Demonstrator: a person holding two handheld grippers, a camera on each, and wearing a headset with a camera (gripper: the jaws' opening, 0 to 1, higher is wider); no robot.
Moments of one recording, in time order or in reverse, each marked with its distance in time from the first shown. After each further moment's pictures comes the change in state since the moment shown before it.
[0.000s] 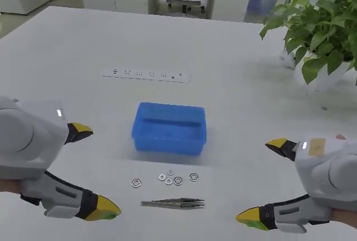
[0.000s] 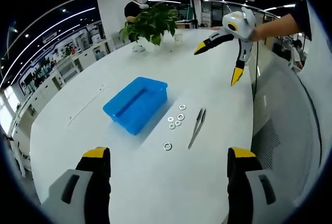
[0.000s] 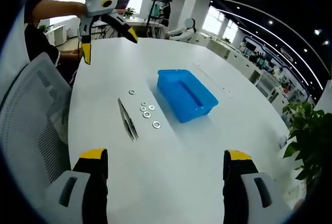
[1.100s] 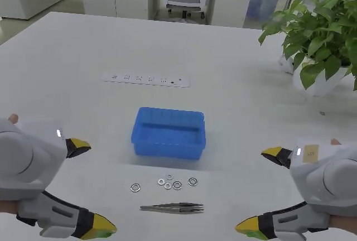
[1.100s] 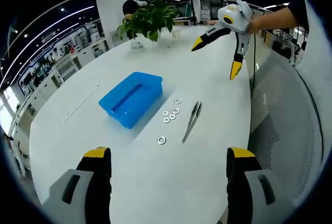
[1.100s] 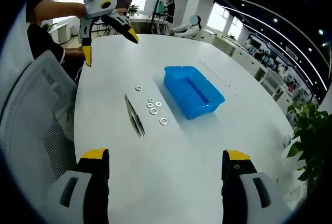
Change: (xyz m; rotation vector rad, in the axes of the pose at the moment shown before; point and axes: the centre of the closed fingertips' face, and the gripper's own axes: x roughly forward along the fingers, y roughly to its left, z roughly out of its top) left arm 0.002 -0.013 -0.010 0.002 0.020 -0.004; right arm -0.001 0.011 -0.007 -0.005 0.043 0.048
